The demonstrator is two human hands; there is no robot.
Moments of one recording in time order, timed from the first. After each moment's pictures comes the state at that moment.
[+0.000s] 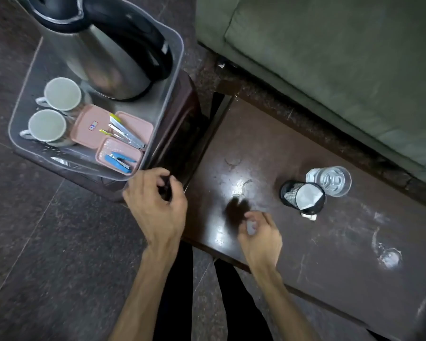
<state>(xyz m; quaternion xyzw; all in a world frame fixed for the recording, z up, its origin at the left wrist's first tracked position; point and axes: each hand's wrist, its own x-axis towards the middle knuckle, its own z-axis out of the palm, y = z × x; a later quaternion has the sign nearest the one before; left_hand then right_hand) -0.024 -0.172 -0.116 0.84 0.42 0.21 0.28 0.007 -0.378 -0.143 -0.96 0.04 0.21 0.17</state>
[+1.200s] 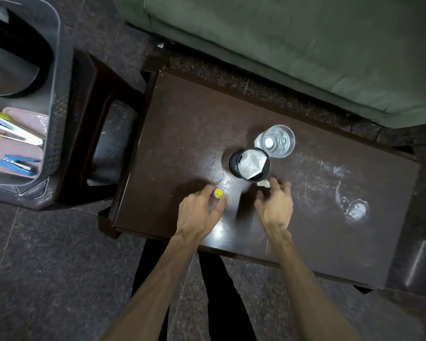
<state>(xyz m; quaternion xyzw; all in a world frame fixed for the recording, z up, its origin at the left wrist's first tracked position) 0.005 -0.363 -0.195 0.88 0.20 -0.16 0.40 0.068 -0.550 -0.198 -0.96 0.12 0.18 0.14</state>
